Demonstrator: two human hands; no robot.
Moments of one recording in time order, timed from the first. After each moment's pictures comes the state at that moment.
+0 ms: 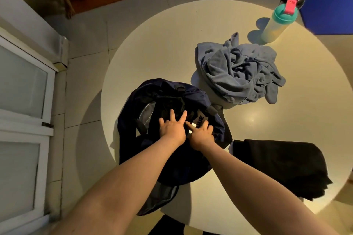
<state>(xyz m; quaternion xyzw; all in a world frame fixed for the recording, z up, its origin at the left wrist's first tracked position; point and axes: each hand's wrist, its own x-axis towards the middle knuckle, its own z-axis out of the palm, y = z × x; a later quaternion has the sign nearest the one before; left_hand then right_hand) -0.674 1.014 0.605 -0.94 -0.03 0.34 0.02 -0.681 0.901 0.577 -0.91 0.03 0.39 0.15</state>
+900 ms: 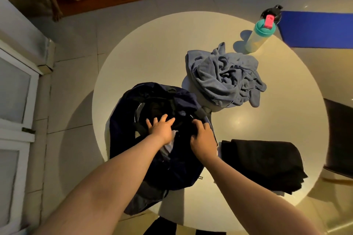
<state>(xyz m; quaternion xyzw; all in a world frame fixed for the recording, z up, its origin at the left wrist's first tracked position) -0.671 1.037 0.610 -0.93 -0.01 0.35 -0.09 -0.715 0.873 0.614 -0.94 0.08 0.14 0.31</state>
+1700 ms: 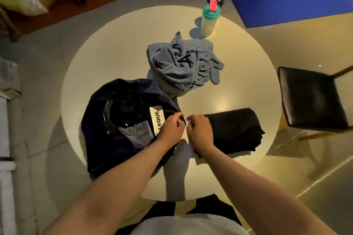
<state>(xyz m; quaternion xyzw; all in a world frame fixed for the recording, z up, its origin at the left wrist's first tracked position) -0.741 0.904 0.634 -0.88 0.02 0.24 -0.41 -0.777 0.782 0.647 -0.94 0.14 0.04 0.30</state>
